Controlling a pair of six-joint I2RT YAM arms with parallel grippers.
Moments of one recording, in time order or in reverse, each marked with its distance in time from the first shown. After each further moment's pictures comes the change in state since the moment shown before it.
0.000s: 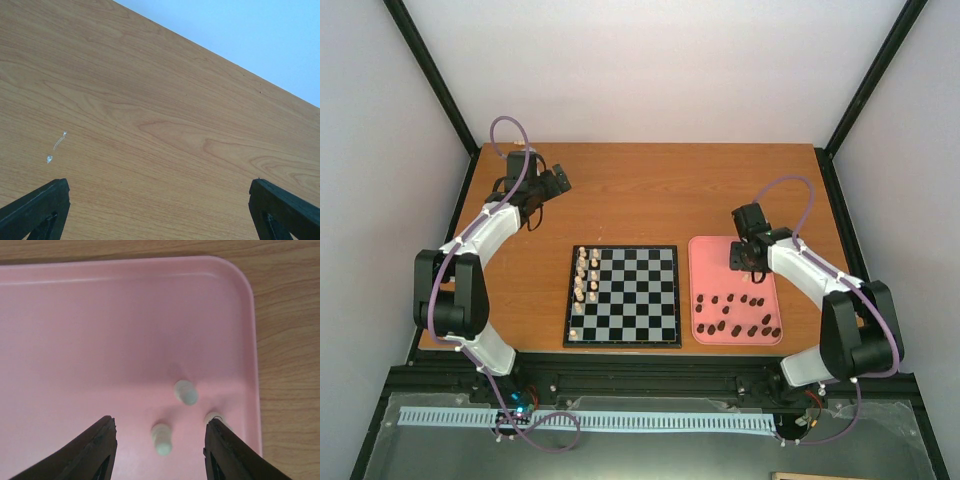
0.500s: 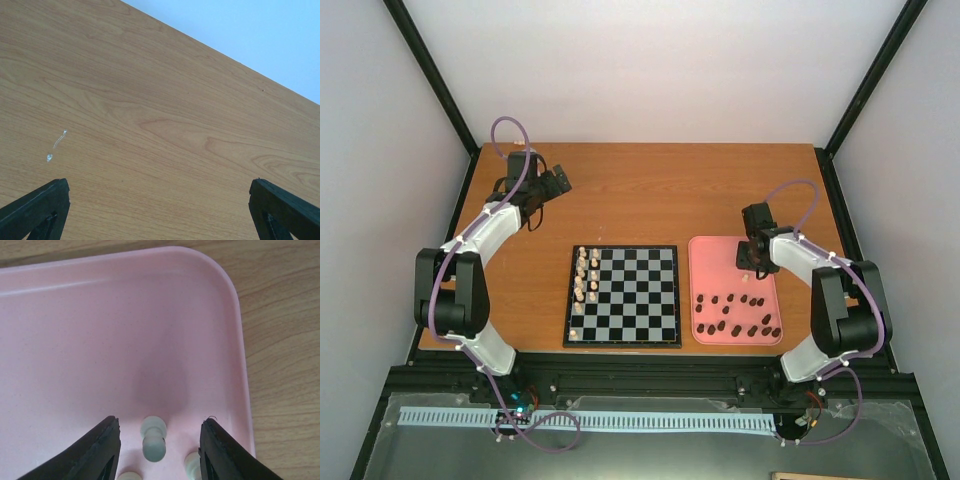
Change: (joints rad) left arm 0.000 0.008 0.000 0.000 0.000 0.000; right arm -0.127 0.146 -0.010 0.107 -0.034 -0.030
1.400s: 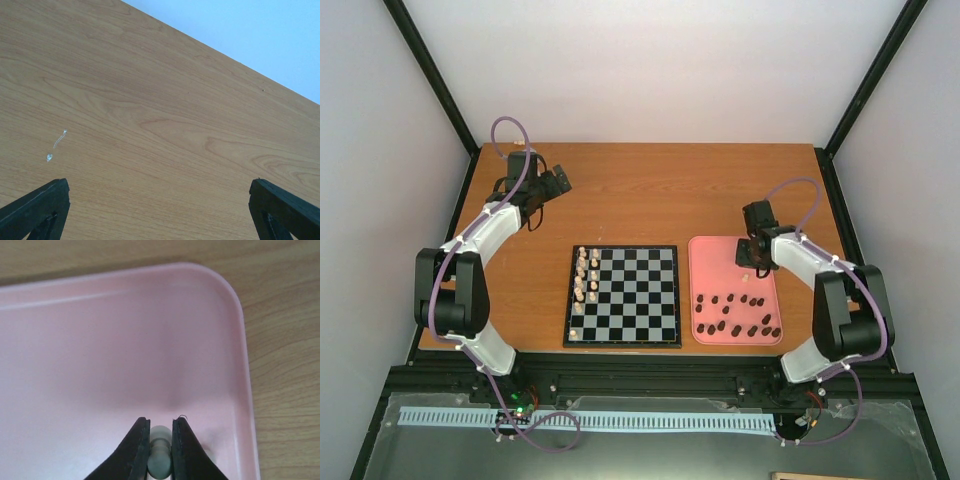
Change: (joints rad) left arm 0.000 0.001 0.000 0.000 0.000 0.000; right arm -0.003 -0.003 0.003 0.014 -0.027 -0.005
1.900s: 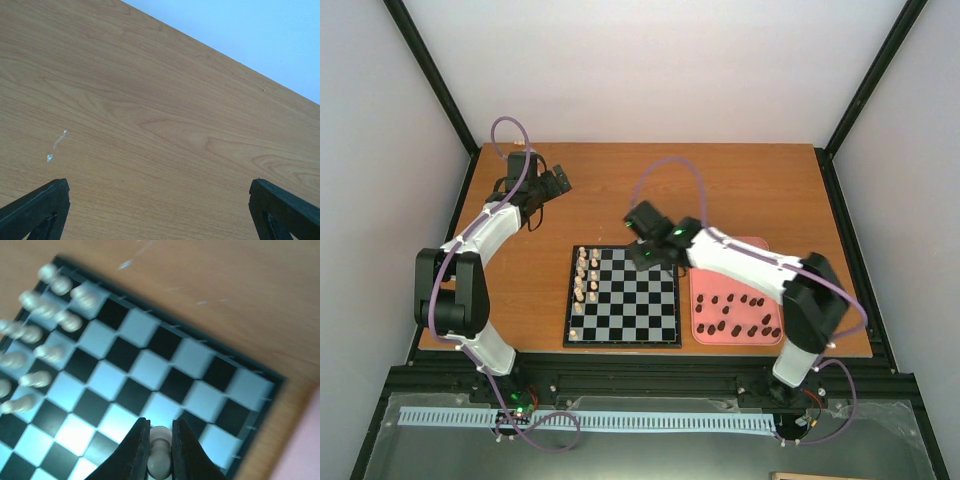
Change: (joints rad) left arm 0.000 0.000 0.000 0.000 0.000 0.000; right arm 0.660 0.100 0.446 -0.135 -0.006 0.034
